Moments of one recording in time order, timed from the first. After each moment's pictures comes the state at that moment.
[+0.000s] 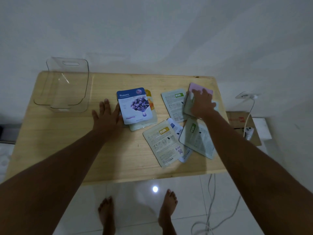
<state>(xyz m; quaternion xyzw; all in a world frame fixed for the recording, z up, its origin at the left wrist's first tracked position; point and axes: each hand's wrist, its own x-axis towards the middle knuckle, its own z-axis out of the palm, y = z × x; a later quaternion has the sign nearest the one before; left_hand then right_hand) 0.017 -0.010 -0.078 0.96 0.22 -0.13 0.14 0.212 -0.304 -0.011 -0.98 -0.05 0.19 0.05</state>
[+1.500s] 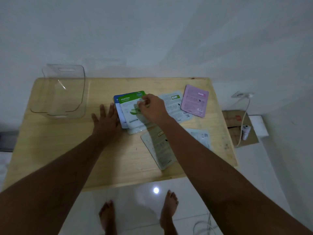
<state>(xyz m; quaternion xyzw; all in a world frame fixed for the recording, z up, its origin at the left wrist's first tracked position) 0.022 -0.010 -0.075 0.97 0.17 -0.15 0.12 0.131 -0.174 -0.008 -0.90 -0.15 0.16 0.37</state>
